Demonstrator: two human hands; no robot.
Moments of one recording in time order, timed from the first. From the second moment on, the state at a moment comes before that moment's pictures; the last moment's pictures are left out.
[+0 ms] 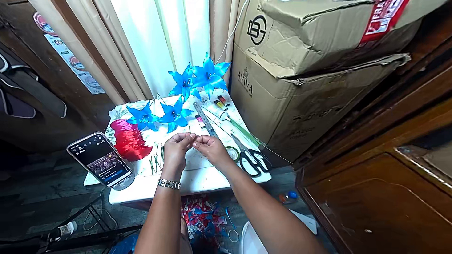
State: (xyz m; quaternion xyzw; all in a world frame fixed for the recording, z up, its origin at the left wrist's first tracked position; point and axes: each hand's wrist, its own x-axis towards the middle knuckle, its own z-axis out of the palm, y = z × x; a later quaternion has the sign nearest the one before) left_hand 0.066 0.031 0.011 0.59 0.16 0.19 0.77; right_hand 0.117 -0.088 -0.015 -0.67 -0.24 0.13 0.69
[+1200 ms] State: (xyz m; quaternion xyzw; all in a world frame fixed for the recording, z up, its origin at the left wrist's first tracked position) left_hand 0.066 0.041 -0.001 0.70 0.13 0.22 0.67; right_hand 0.124 -0.098 -0.017 -0.64 -0.26 0.17 0.70
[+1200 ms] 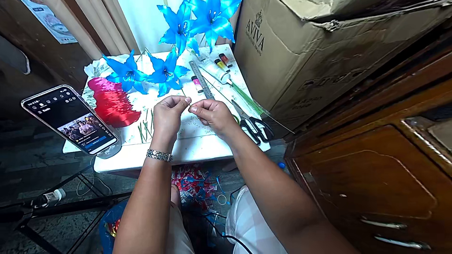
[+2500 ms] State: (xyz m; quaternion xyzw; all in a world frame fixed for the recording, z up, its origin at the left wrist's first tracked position) left_hand 0.072 0.038 -0.008 0.71 0.13 0.19 0.66; right_hand 0.126 -0.097 -0.026 -0.64 -0.22 0.17 0.72
